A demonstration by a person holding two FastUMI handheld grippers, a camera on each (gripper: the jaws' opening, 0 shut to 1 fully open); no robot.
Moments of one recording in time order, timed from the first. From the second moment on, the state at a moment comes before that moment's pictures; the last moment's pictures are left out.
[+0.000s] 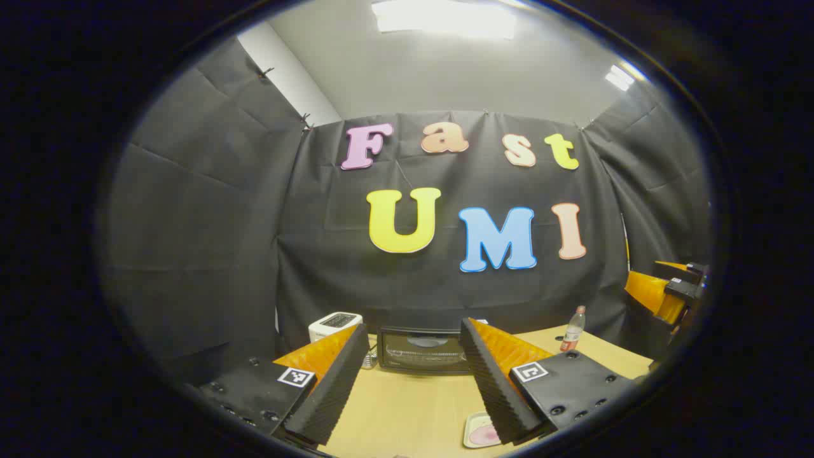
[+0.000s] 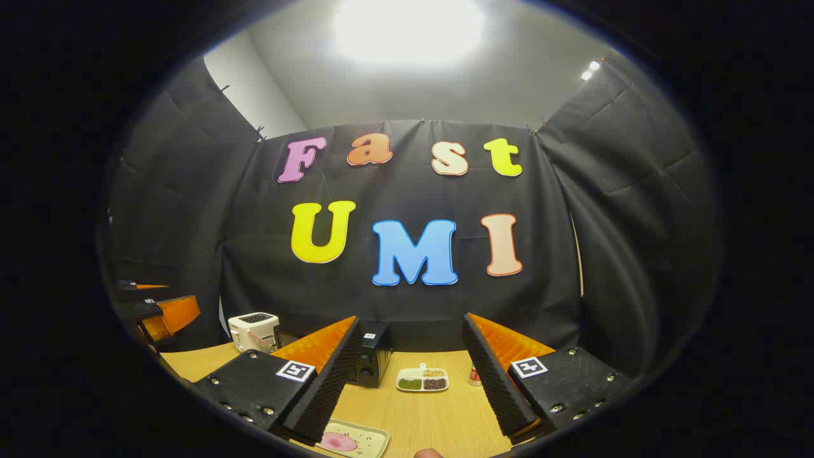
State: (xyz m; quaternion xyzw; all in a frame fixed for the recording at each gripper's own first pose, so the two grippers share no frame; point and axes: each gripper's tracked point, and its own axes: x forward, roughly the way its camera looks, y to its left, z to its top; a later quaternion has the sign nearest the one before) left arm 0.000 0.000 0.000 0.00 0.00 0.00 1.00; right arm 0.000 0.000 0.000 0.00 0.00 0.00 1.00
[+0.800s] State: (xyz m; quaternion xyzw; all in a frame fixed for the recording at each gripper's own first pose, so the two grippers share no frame) left arm 0.008 -0.021 0.006 0.01 -0.01 -0.01 1.00; right arm -0.004 -0.018 -0.003 0.00 0.00 -0.01 1.00
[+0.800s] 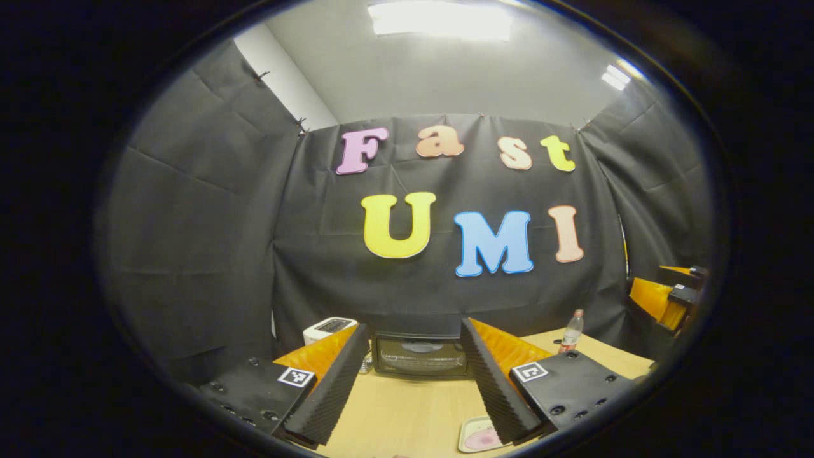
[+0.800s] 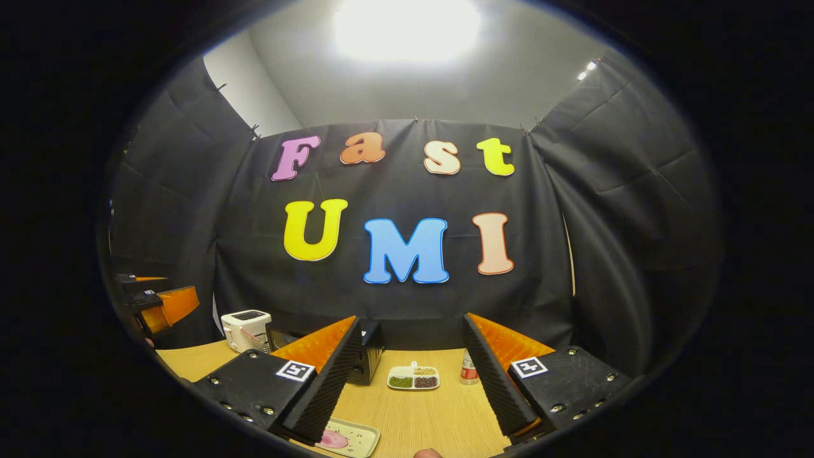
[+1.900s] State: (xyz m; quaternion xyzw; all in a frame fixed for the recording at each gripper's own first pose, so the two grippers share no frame) left arm 0.126 -0.034 0.004 0.03 -0.04 -0.01 1.00; right arm 0.040 -0.030 -0.034 0.02 0.01 -0.01 1.00
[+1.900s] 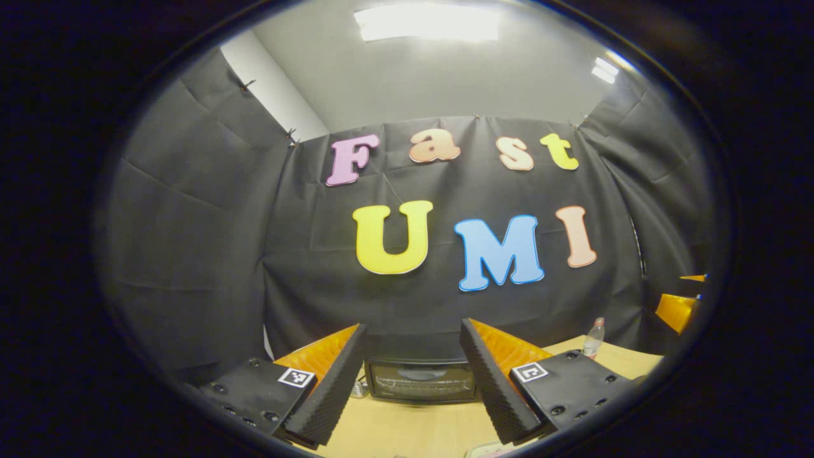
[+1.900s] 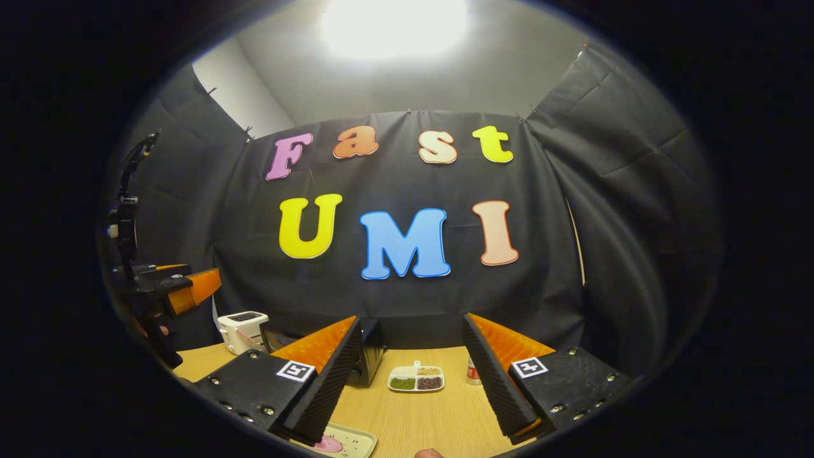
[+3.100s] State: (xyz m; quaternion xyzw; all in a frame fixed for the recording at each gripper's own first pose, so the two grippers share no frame) left arm 0.372 -0.054 -0.234 0.02 0.15 -0.09 0.99; right arm 0.123 -0.040 -0.079 -0.04 0.09 -0.12 0.99
